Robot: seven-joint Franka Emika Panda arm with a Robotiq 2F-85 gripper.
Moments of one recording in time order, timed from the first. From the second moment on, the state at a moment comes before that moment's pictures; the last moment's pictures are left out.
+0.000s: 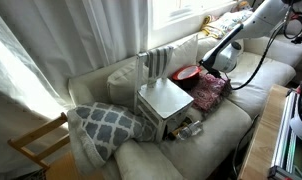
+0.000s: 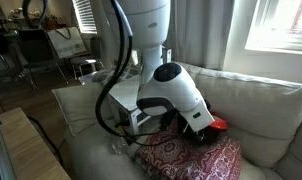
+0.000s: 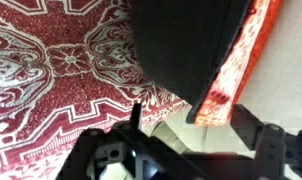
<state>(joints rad) -0.85 1.15 0.38 -1.90 0.30 3.61 0.42</state>
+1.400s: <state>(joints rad) -0.39 0.45 -0.09 -2.07 0.28 2.69 0.28</state>
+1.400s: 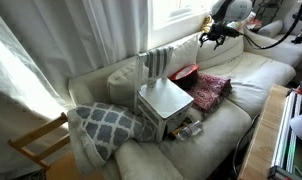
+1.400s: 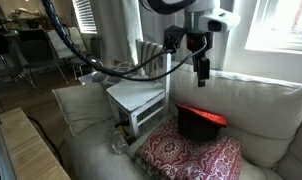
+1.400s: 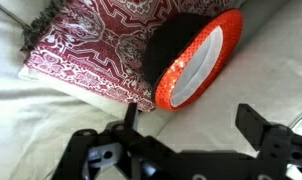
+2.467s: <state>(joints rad) -0.21 0.22 -0.21 -2.13 0.10 2.50 0.31</state>
